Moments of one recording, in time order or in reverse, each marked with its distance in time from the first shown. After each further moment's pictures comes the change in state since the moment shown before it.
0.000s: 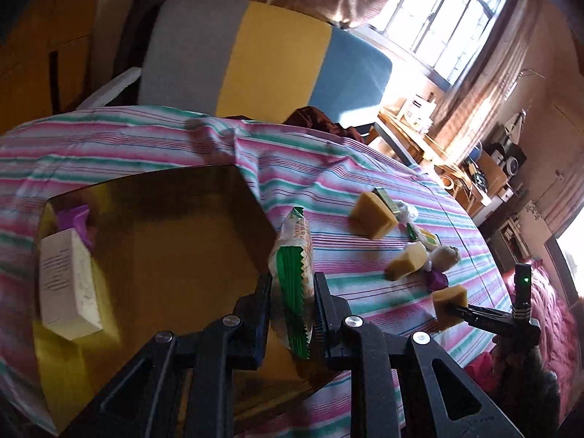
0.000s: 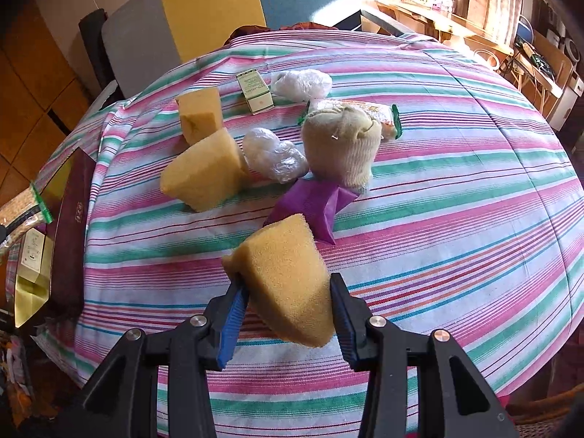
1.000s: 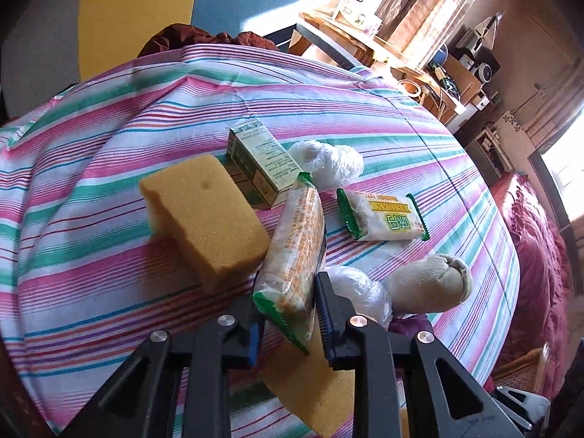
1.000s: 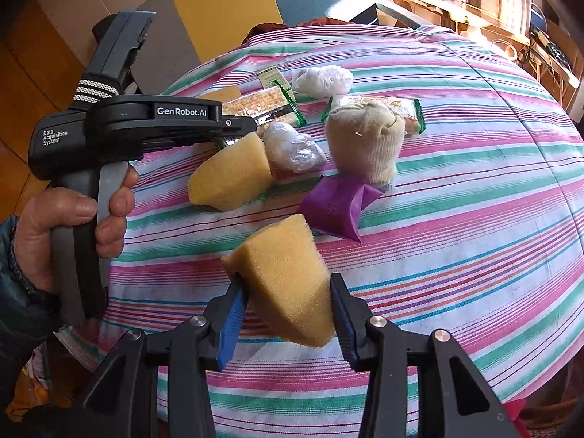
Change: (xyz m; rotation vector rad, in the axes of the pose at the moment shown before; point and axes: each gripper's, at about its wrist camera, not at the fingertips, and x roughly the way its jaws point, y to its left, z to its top) left arm 0.261 -0.215 0.037 0.236 0.335 -0.153; right arm -0.001 -0.007 0.000 0.021 0.015 0.129
